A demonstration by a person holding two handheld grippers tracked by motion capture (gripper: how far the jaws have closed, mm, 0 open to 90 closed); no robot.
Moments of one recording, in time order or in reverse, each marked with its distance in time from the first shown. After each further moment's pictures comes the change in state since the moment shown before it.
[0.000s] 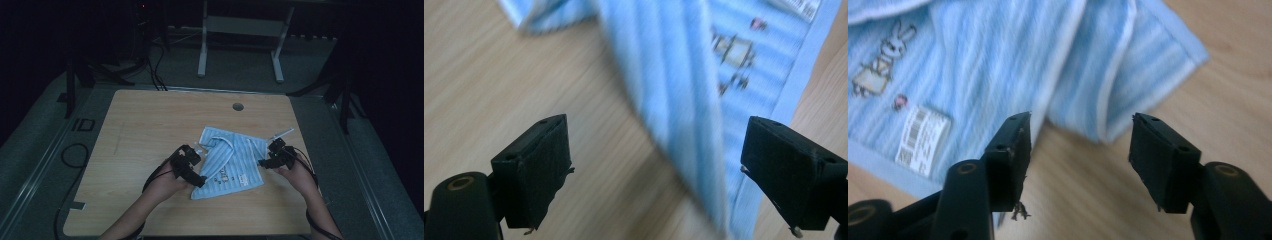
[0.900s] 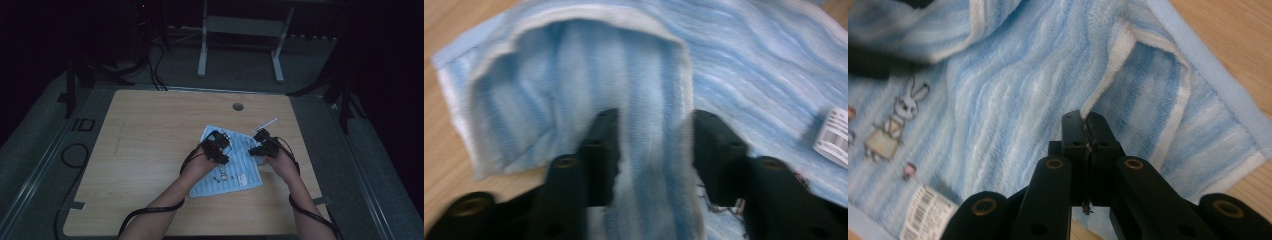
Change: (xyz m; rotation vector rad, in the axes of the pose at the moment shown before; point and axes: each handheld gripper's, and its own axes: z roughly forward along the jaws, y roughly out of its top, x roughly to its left) left arm 0.011 0.076 0.070 -0.033 0.019 -0.020; right arm -0.001 0.041 0.037 0.038 0.094 0.008
